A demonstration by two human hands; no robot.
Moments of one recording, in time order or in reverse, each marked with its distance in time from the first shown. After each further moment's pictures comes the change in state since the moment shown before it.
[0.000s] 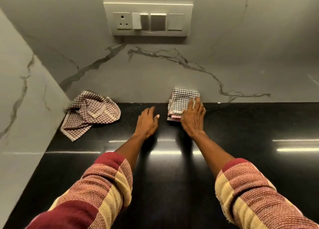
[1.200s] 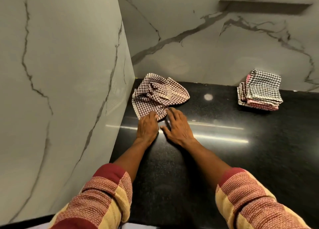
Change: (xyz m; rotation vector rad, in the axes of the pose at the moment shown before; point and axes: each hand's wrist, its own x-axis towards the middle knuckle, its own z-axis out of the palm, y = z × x) left_hand -0.107 -0.255 -0.097 0.086 0.241 -0.090; right_hand -0.143 -0.276 0.137 0.106 -0.200 -0.481
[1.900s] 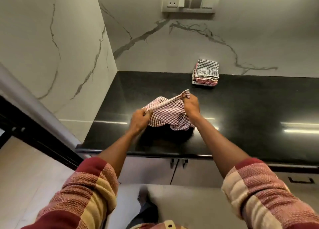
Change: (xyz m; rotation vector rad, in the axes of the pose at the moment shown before) left_hand -0.201 0.142 -0.069 -0.421 -0.131 -0.146; right_hand -0.193 0.047 -0.185 0.810 0.281 0.678
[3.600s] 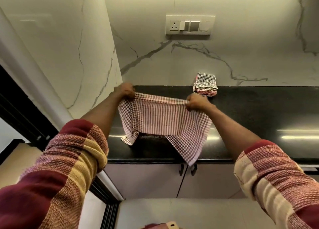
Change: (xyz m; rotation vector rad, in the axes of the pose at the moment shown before) left_hand 0.084 0.066 -0.160 0.660 -0.207 -0.005; right_hand -0.027 -0.090 -0.030 -0.953 -0.372 -0.214
